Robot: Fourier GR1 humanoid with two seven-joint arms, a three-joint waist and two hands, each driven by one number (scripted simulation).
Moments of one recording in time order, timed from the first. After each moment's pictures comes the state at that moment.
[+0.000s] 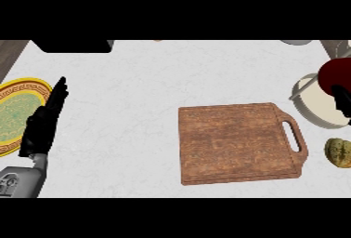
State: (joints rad) left arm -0.16 0.41 -0.08 -1.43 0.00 0.21 0.06; right arm -0.50 -0.55 -0.21 -2.03 0.36 0.43 0.58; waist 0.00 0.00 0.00
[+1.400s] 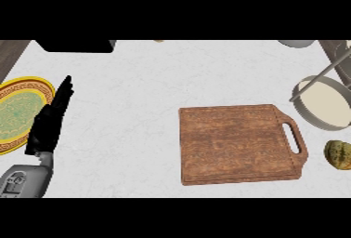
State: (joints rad) left arm -0.18 0.35 -0.05 -1.44 -0.07 0.17 0.07; right arm -0.69 -0.80 -0.23 -1.10 0.73 0.21 -0.17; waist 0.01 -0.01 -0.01
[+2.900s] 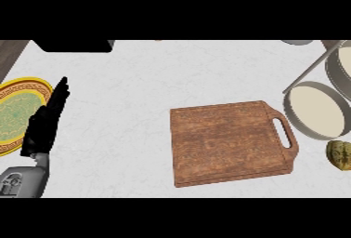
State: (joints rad) left arm -0.16 0.33 0.01 -1.44 -0.10 0.13 0.07; right arm -0.78 -1.01 -0.59 -0.61 0.41 0.41 -0.18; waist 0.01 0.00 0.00
